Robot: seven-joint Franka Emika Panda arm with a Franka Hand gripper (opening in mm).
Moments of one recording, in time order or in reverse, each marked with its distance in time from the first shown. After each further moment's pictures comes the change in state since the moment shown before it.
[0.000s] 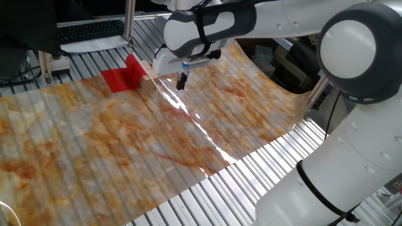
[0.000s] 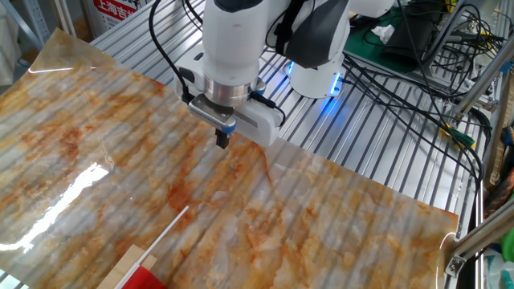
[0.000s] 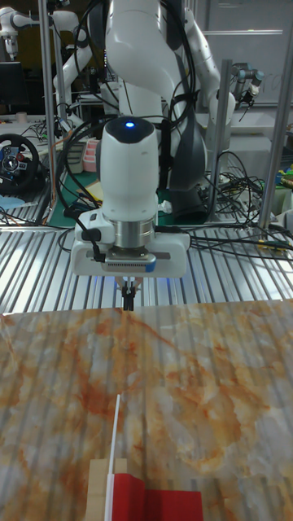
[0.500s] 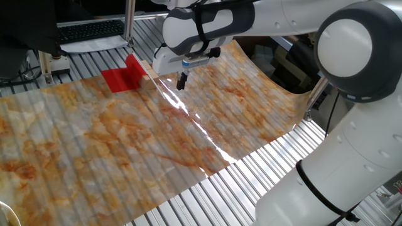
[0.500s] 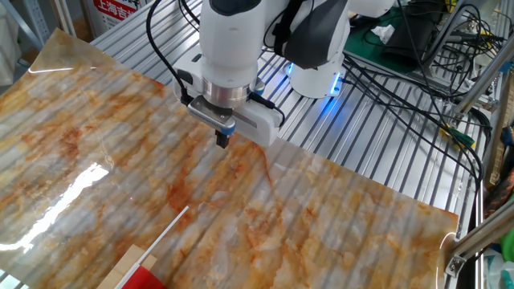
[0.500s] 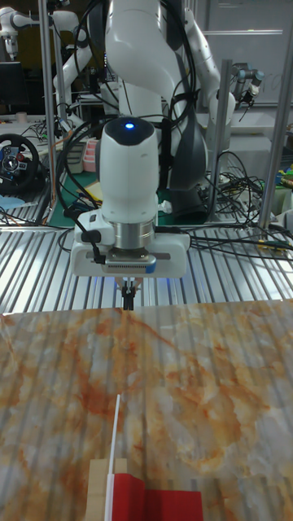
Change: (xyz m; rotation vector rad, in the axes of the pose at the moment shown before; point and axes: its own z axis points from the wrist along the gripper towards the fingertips) arm 0.000 0.000 -0.001 0.000 0.028 -0.014
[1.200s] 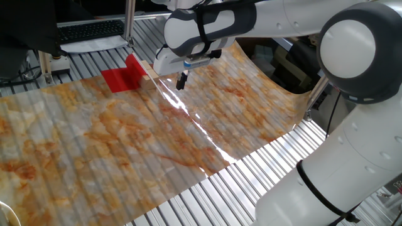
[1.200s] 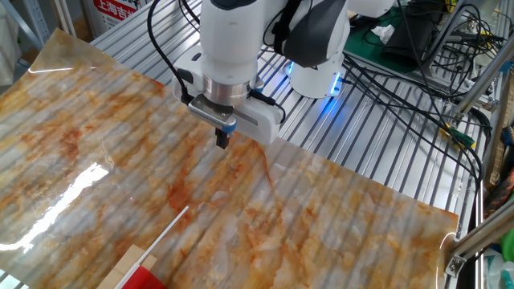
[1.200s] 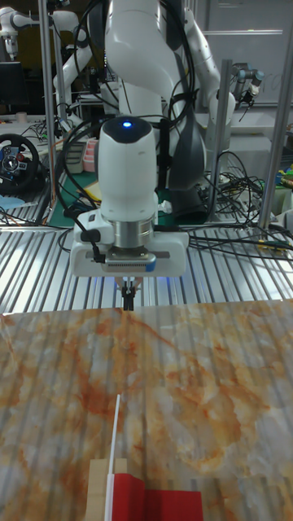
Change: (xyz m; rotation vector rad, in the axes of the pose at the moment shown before) arm 0.000 0.000 0.000 -0.009 -0.024 -0.017
